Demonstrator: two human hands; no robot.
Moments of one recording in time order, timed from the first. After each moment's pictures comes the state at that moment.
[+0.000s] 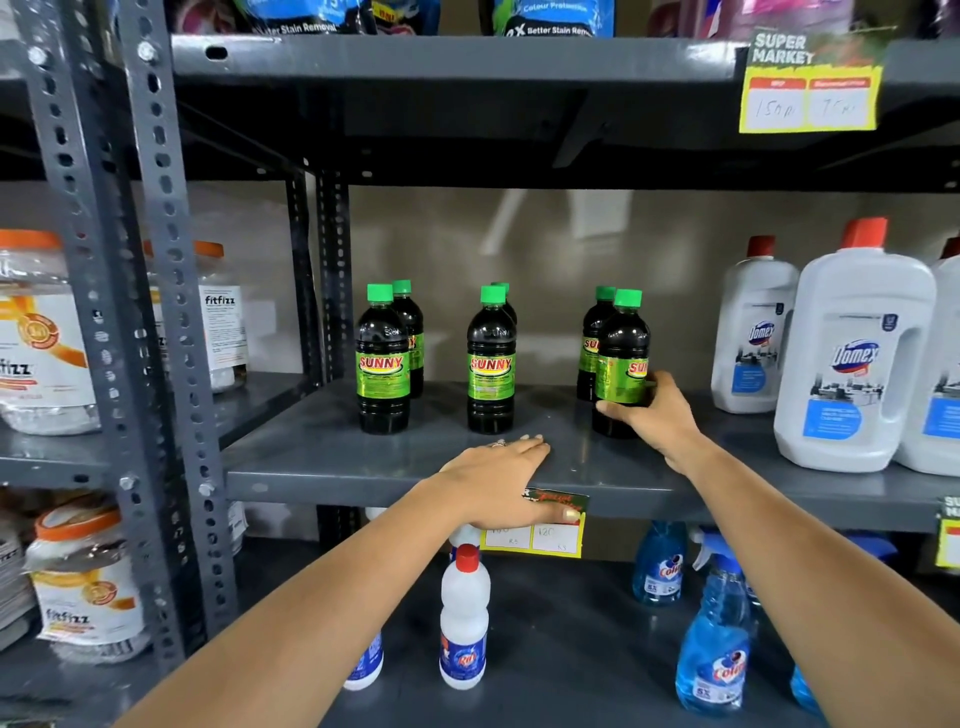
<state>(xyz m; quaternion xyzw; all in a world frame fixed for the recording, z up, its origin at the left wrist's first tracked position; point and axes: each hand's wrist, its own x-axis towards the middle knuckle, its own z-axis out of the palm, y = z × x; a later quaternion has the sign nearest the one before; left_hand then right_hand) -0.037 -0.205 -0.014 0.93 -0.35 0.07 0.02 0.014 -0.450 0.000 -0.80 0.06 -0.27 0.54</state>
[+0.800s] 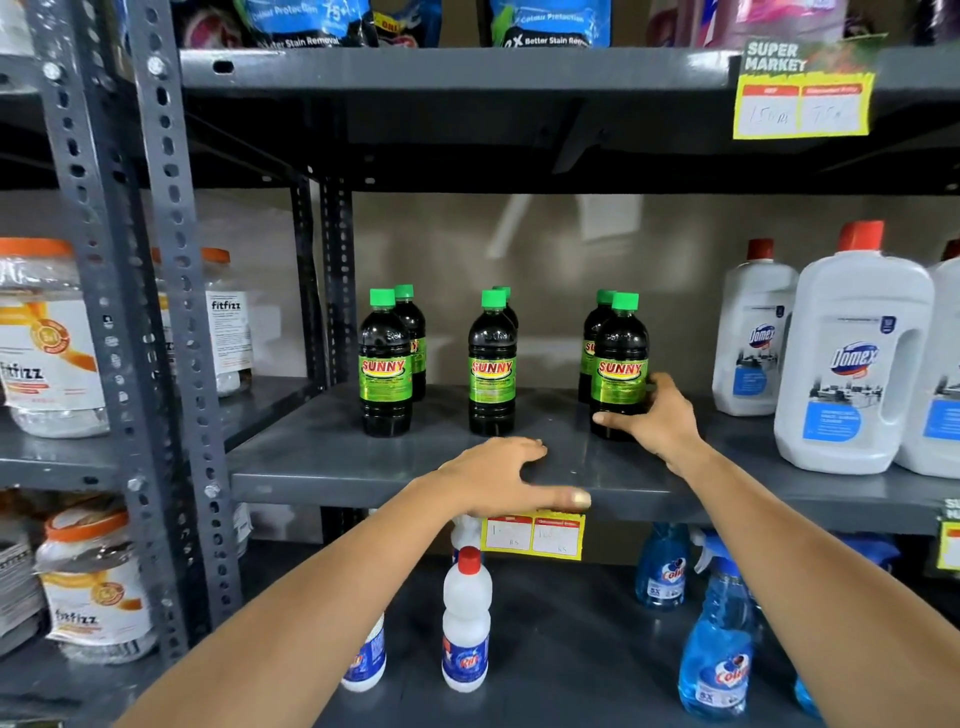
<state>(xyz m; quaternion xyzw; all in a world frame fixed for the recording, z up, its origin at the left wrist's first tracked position) -0.039 -0.202 -0.007 0.93 -0.31 0.02 0.20 0.004 -0.449 0.000 -0.83 0.07 -0.29 0.47</state>
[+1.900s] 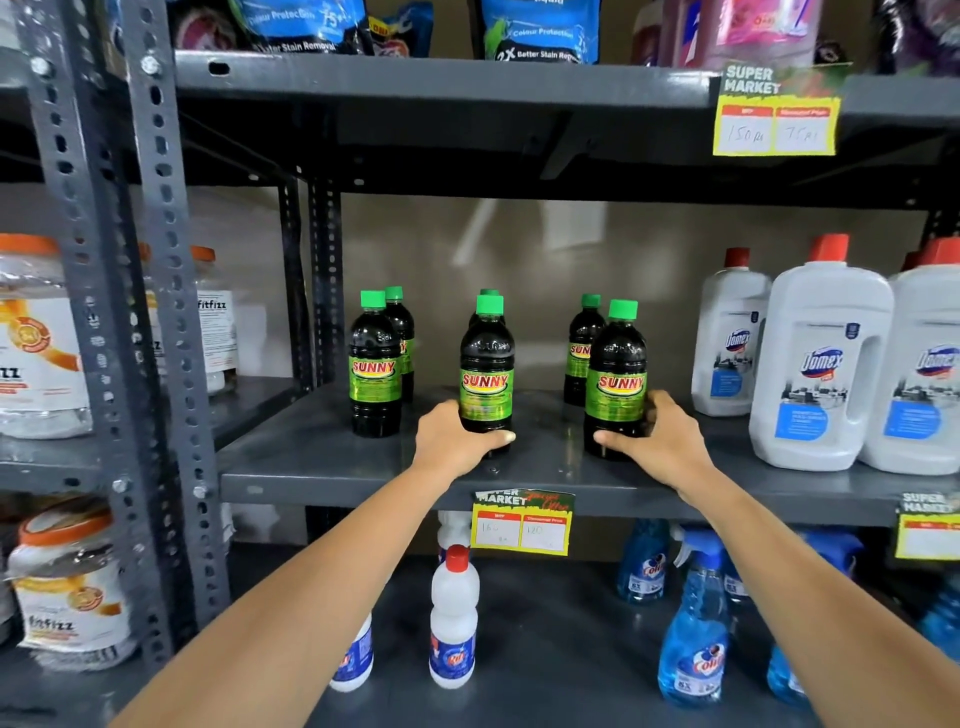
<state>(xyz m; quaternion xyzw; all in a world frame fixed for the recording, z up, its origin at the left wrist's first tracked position) -0.008 -0.191 -0.007 0.84 -0.10 0.15 0.51 -0.053 -0.444 -0.001 -0.87 0.07 -0.27 0.40</state>
